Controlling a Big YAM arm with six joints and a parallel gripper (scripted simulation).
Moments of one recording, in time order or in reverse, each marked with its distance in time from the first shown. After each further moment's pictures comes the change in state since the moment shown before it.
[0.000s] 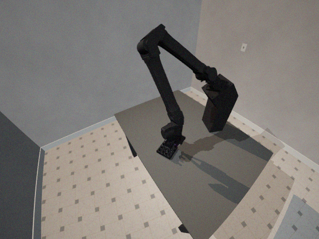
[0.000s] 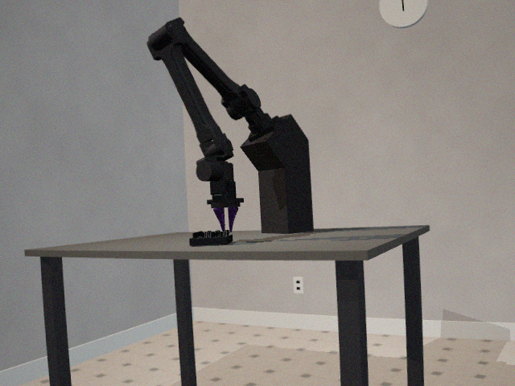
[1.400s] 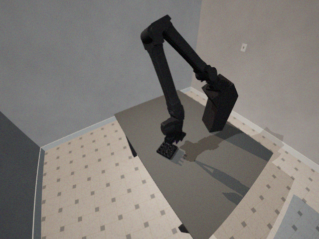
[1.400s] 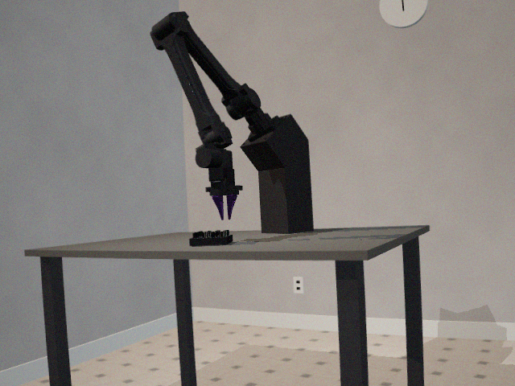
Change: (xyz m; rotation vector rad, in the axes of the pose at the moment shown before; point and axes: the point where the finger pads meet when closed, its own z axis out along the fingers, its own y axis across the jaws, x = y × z) arm -0.001 -0.002 -0.037 0.003 -0.004 0.005
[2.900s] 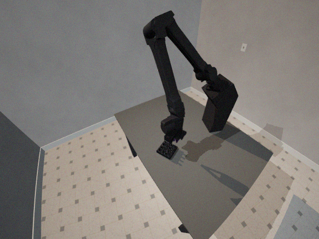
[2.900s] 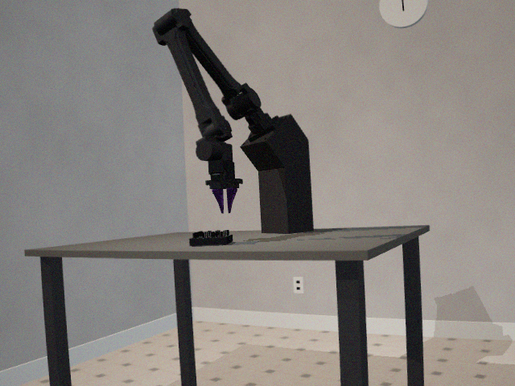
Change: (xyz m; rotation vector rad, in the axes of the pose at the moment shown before) arm -0.004 0.002 -0.020 0.000 -0.003 0.011
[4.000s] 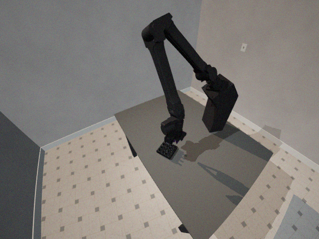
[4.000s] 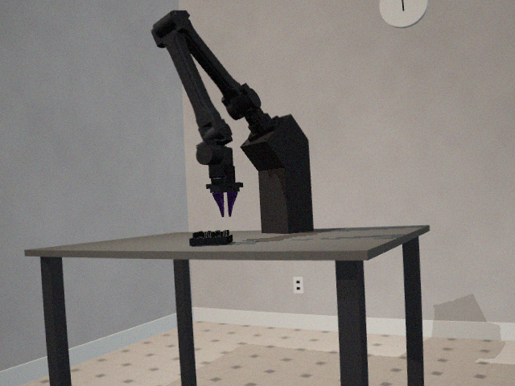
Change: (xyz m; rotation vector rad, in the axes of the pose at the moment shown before) arm 0.001 0.001 0.011 -0.001 0.007 -0.001
